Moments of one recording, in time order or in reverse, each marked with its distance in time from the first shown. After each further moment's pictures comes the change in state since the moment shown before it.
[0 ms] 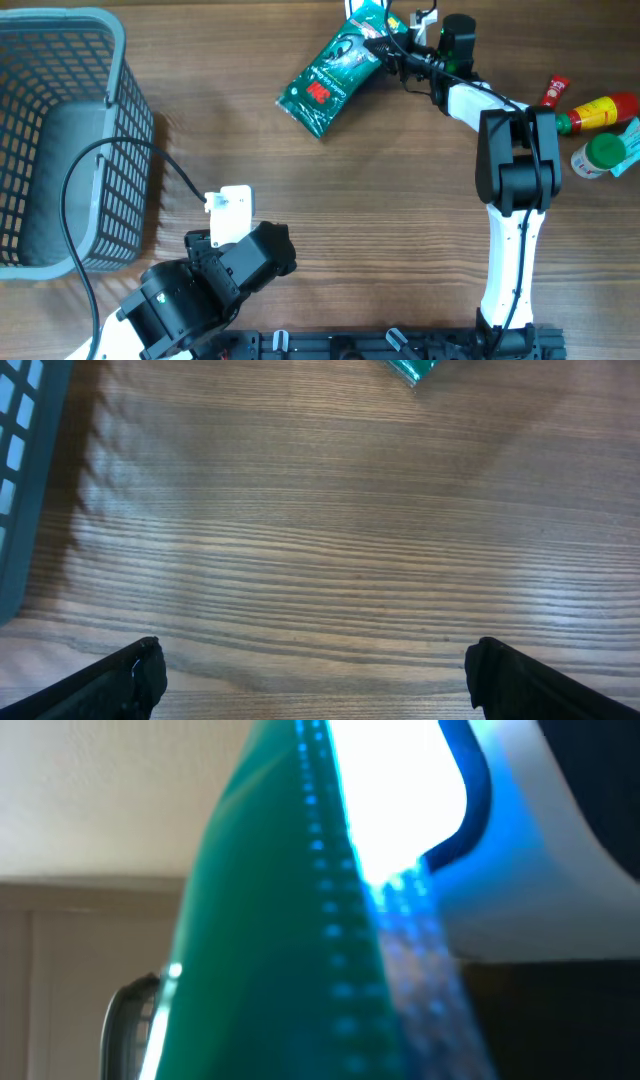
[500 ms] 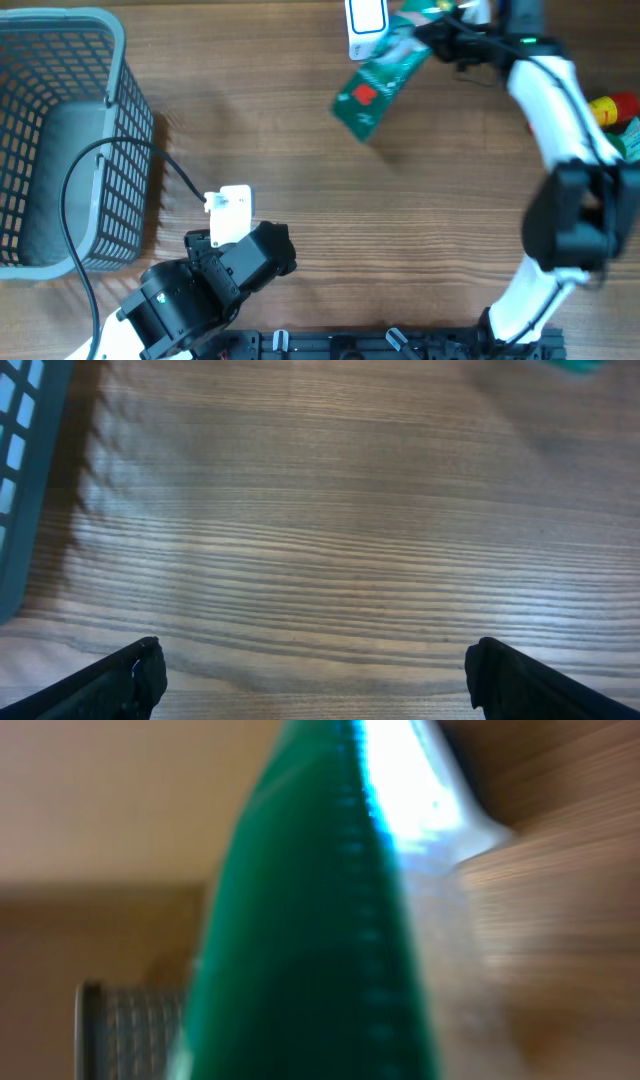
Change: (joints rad) left arm 0.000 0.000 0.000 0.000 0.000 -0.003; right arm -0.123 -0.472 0.050 -0.955 0.214 -0.451
